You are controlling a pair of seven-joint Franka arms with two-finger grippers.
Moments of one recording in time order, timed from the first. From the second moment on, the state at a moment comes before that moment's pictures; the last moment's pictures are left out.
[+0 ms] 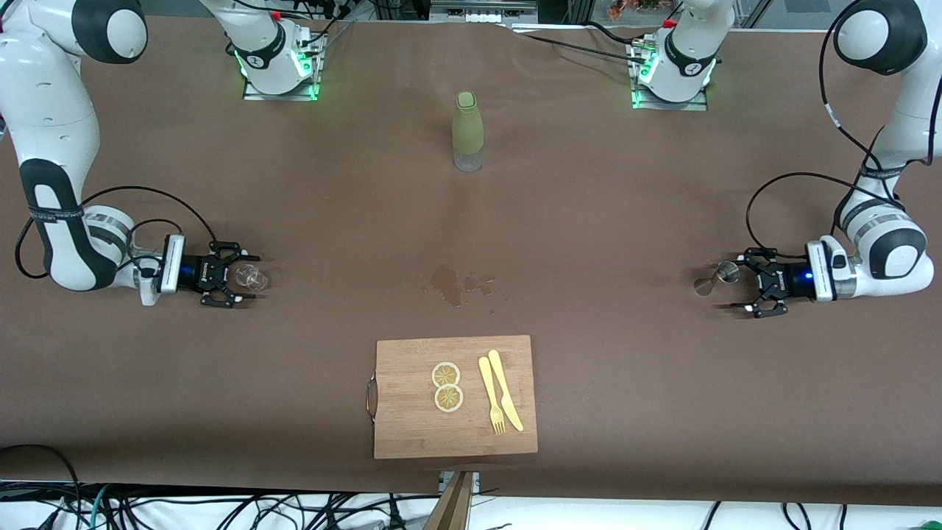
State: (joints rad) left arm 0.59 0.95 -0.13 -1.57 -0.95 1.60 2.49; right arm -0.28 0.90 -0.08 -1.69 1.13 1.65 -2.54
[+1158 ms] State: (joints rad) left arm 0.56 0.96 -0.14 -1.64 -0.99 1.60 2.53; right arm -0.28 0.90 -0.08 -1.69 1.13 1.65 -2.52
